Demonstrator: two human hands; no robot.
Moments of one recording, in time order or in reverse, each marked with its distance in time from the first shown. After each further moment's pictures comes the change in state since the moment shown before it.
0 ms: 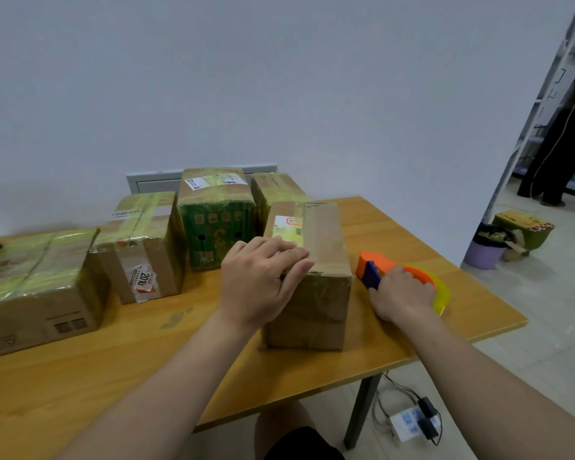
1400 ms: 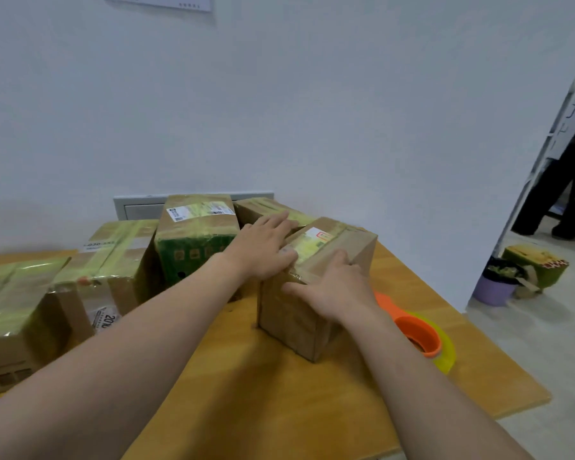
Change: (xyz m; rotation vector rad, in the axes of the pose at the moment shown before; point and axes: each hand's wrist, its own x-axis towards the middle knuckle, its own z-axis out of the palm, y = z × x) left_hand 0.129 -0.063 0.075 0.009 -0.731 -0.178; right_hand 0.017 -0.081 -0.074 0.517 -0.047 -0.285
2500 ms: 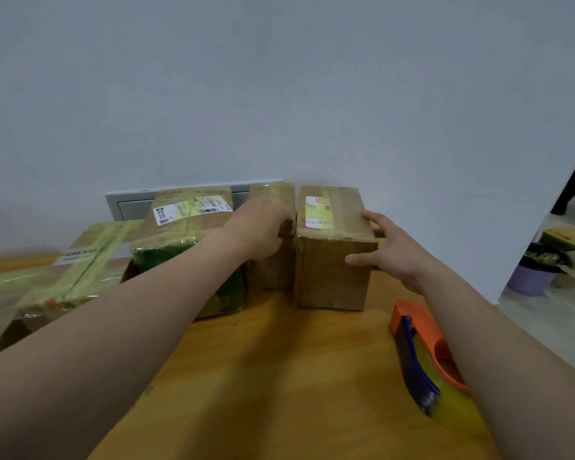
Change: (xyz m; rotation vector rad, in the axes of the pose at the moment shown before) left_hand 0.063 -0.041 0.002 0.184 -0.015 -0.045; right_hand 0.138 0.069 -0.011 0.688 -0.203 -0.084
